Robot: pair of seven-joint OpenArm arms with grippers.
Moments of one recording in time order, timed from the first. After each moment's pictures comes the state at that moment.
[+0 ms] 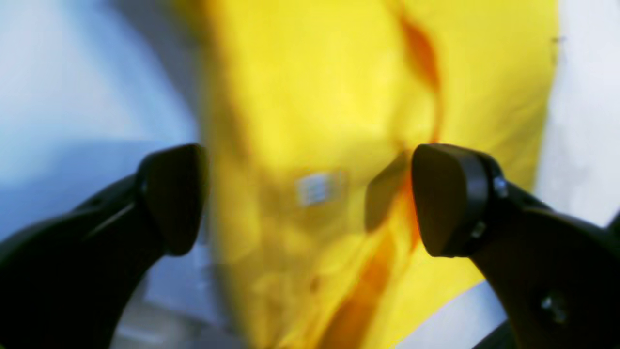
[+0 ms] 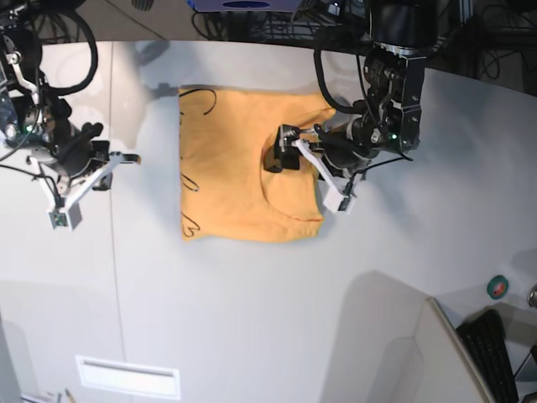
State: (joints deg) left arm 3.5 -4.1 -1.8 72.3 -25.6 -25.5 41.3; right arm -11.9 30.4 -13.7 106.6 35.3 -18.1 -48.1
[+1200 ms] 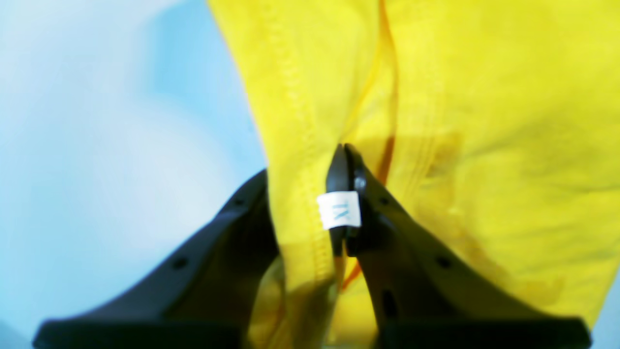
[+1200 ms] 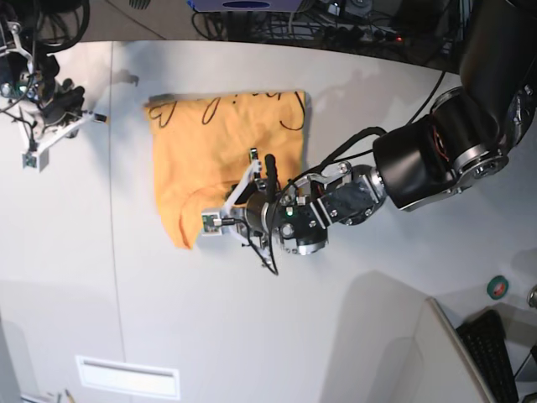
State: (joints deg) left arm -39.0 -13.3 78.0 58.1 -23.1 -25.5 28.0; right arm -23.8 27.4 -4.0 96.3 35.5 -17.8 -38.9
